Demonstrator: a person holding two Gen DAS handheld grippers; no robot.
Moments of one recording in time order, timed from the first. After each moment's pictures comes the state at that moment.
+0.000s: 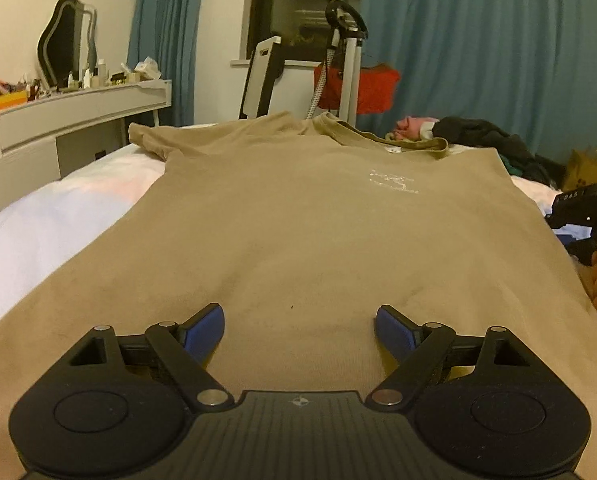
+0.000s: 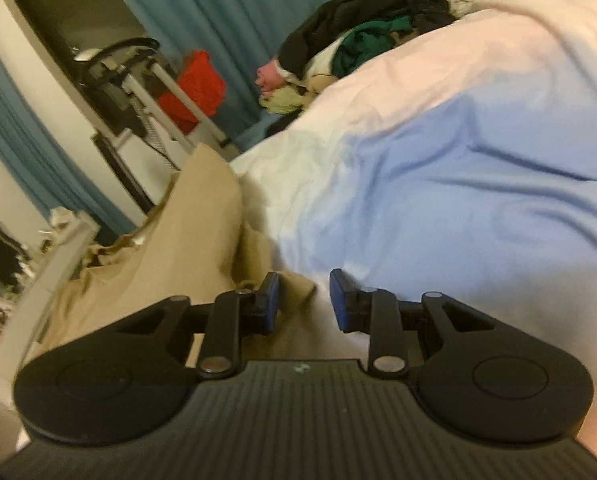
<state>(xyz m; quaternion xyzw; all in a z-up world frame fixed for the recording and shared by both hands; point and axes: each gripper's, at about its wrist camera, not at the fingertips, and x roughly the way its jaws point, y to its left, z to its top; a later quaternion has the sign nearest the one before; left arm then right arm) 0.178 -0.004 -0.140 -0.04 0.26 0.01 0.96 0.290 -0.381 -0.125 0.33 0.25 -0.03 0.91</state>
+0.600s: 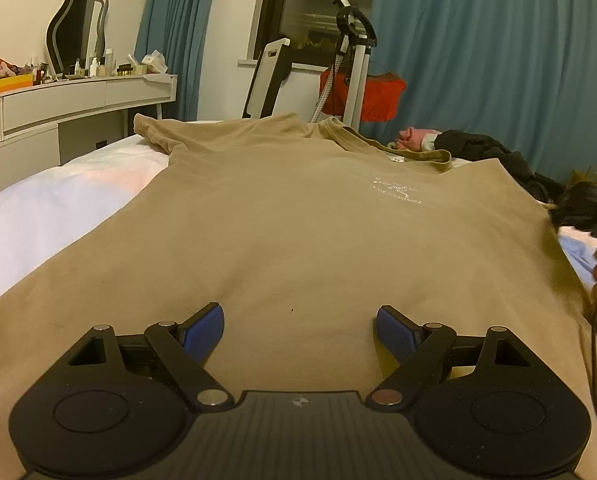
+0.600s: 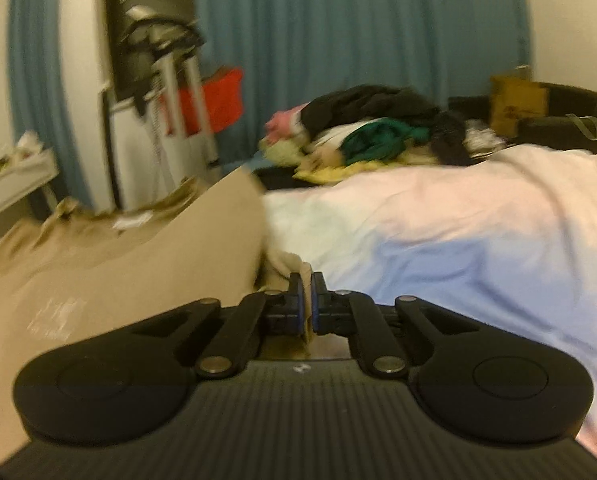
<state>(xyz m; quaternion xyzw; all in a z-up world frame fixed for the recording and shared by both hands) 0.175 0.008 -0.140 -0.06 0.26 0.00 0.96 0.282 -0.333 -0.077 0.11 0.19 -0.12 0.97</state>
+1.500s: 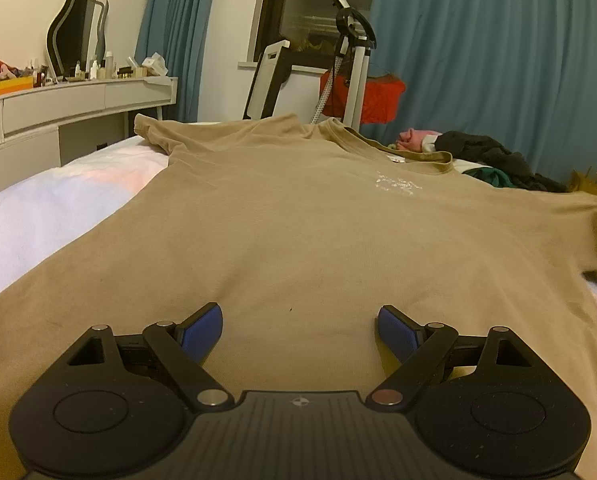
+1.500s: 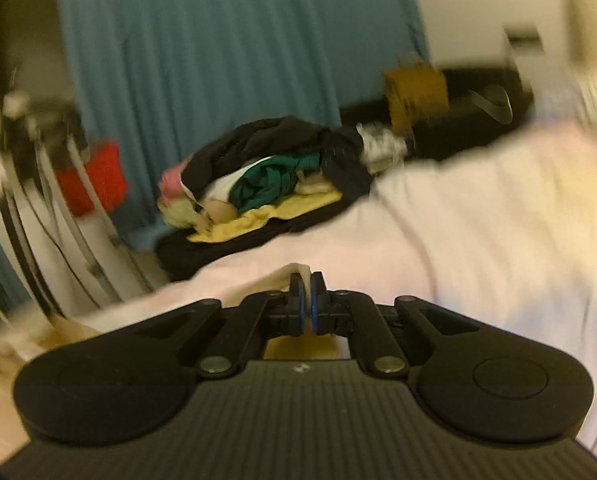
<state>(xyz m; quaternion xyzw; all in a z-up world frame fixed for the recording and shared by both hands) 0.175 0.013 -0.144 -0.05 0.25 0.01 0.97 0.319 -0.465 -0.039 0.16 0.17 -0.23 0.95</state>
